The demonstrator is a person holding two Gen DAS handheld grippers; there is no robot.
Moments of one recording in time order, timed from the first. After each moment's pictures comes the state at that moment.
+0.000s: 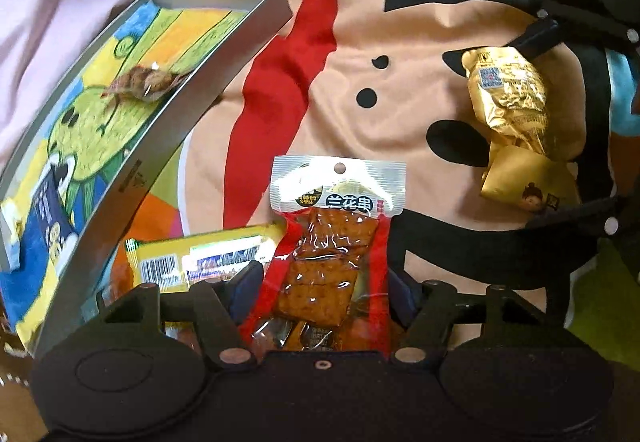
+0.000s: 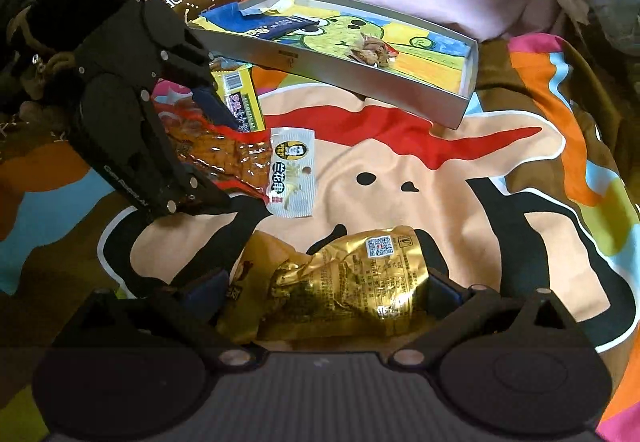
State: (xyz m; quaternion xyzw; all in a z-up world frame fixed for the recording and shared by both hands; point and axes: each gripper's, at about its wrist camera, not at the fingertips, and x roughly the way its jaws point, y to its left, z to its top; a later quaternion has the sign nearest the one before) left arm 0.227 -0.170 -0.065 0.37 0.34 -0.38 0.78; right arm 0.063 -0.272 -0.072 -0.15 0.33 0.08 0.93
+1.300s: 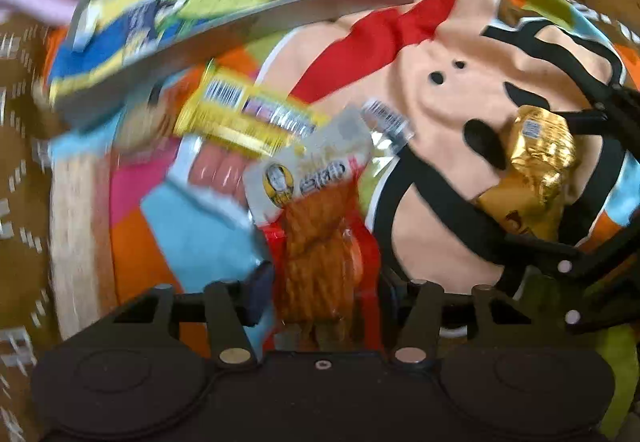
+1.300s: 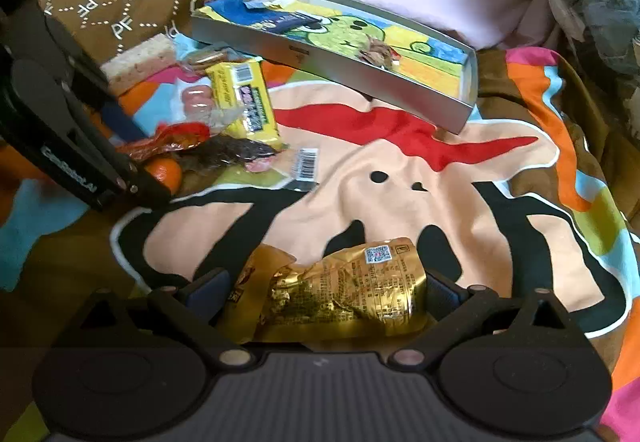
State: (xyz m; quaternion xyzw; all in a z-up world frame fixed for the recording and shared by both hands) left arm 0.193 -0.101 -0.073 0.14 0.43 -0.27 0.85; right arm 0.052 -0.245 -0.079 -0.18 0.32 0.05 0.93
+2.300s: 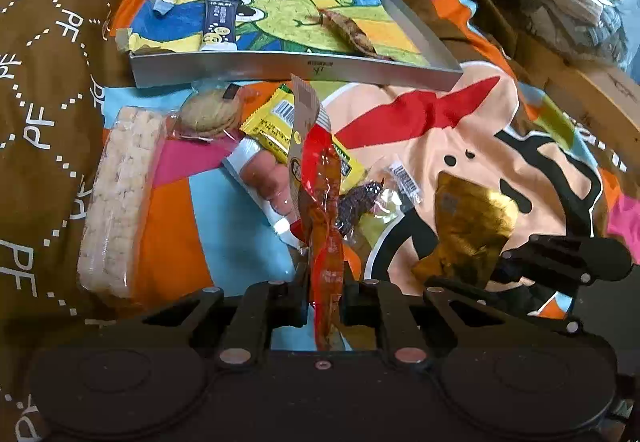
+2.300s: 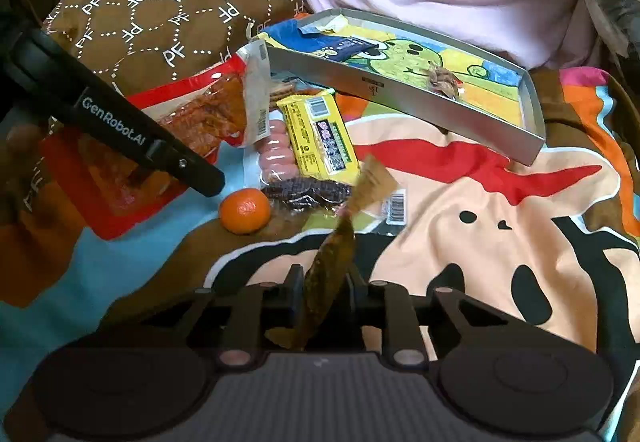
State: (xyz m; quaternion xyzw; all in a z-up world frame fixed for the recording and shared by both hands) left arm 0.179 -0.053 -0.051 -0.03 0.40 -0.26 0.88; right arm 0.059 -0.200 -0.079 -0.15 0.30 0.11 0.94
